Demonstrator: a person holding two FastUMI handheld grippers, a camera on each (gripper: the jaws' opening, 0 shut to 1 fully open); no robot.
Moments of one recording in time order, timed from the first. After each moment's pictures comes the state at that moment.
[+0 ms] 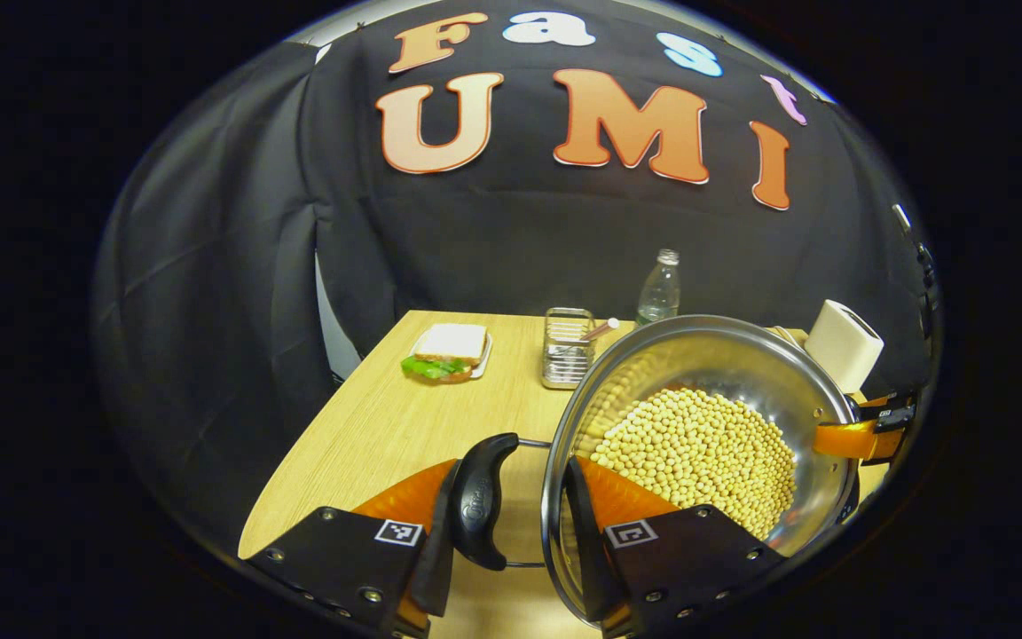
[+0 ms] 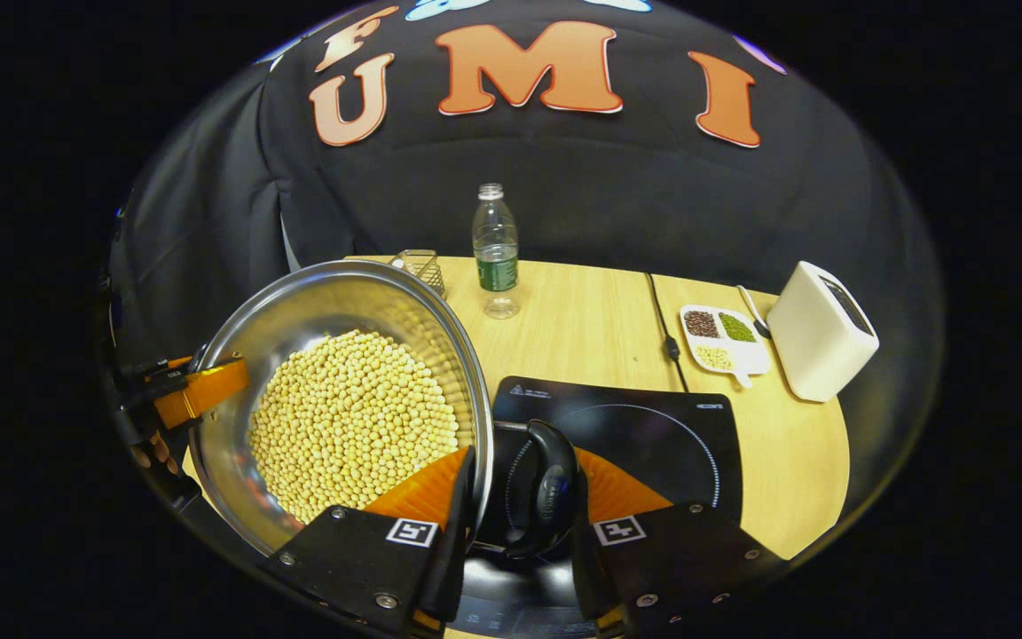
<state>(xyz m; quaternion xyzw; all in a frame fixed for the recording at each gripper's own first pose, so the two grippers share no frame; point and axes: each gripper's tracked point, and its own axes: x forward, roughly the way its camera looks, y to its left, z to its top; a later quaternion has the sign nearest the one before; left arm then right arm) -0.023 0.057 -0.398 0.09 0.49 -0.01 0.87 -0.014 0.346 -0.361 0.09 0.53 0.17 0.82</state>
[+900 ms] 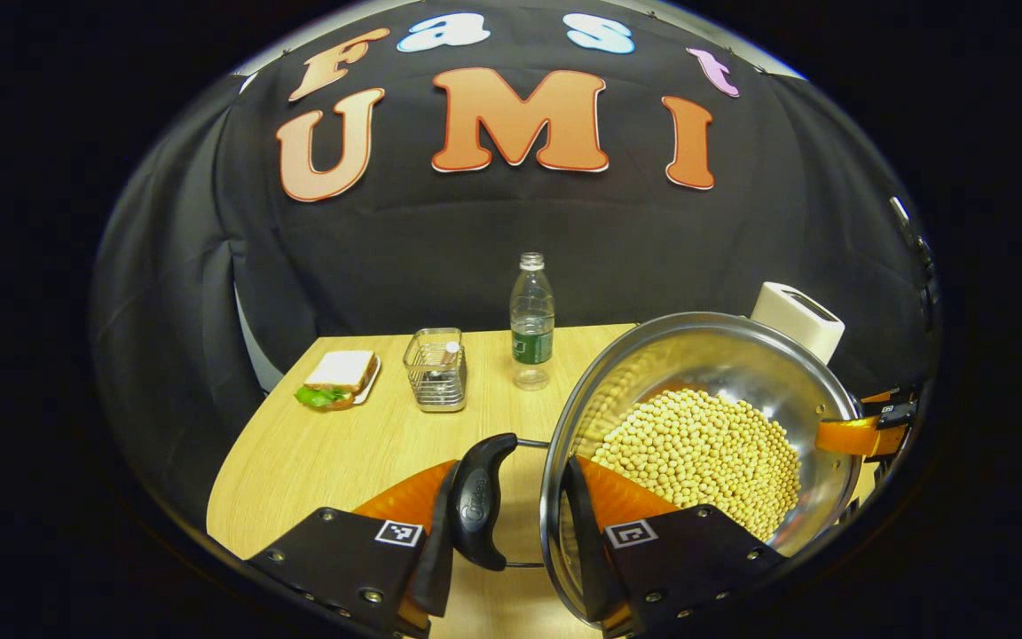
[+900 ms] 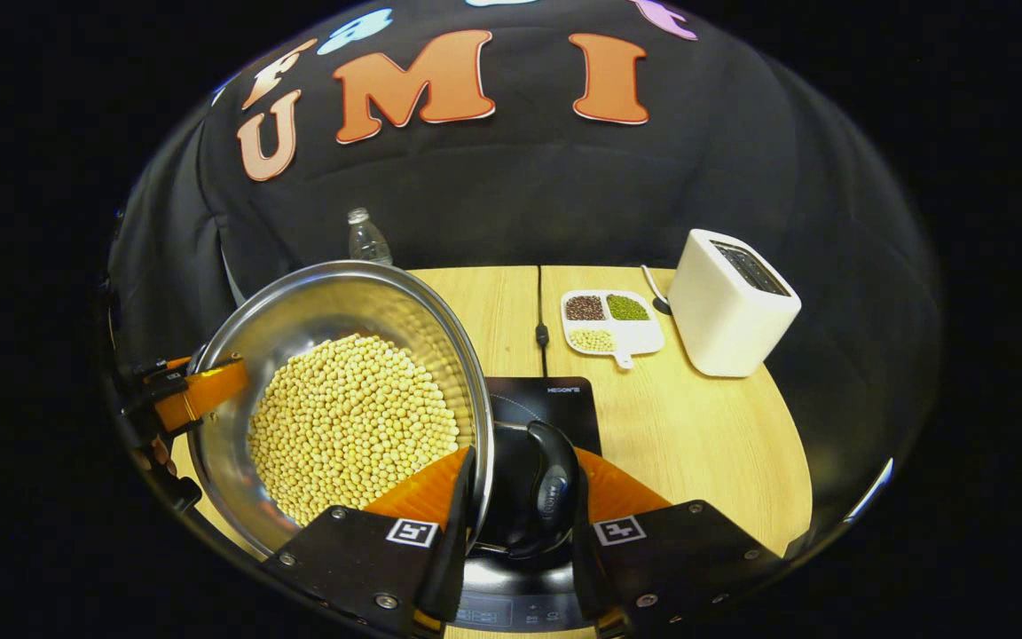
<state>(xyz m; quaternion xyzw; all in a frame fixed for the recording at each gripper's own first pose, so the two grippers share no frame) -0.011 -0.101 -0.430 0.09 0.48 -0.09 0.87 -0.015 0.201 -0.391 0.10 0.55 0.08 0.83</state>
